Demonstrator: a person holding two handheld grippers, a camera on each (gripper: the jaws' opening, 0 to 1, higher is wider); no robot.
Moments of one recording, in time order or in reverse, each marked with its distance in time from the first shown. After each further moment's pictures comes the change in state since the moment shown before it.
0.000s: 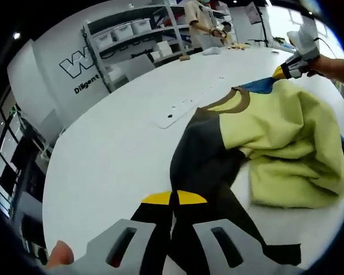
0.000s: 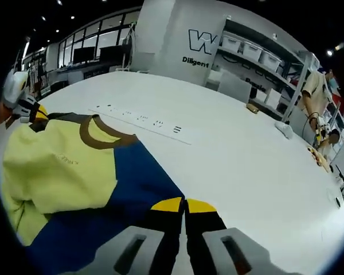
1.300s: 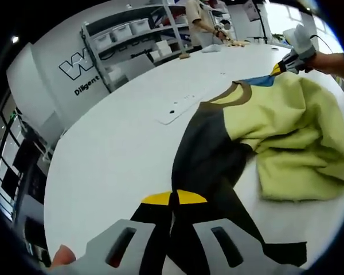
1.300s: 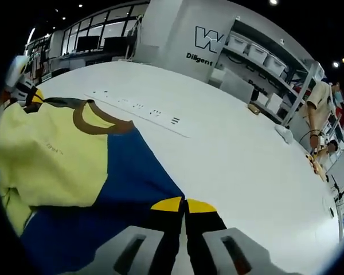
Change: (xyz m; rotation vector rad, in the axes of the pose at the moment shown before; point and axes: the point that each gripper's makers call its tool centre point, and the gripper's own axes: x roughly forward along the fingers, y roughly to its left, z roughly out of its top) left arm 0.004 0.004 -0.006 0.023 0.004 0.014; right arm 0.014 -0.007 -0.010 -0.074 0.028 -0.027
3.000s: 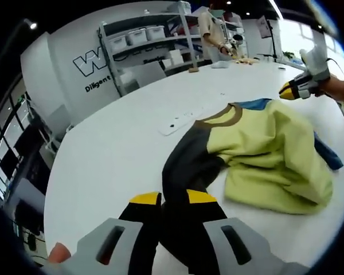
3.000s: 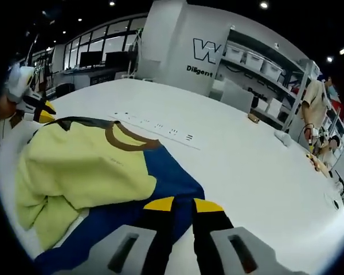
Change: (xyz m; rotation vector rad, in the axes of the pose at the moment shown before) left arm -0.057 -0.018 0.008 -0.124 -0.064 0.027; right arm -0.070 0.034 0.013 0.058 -0.099 0.046
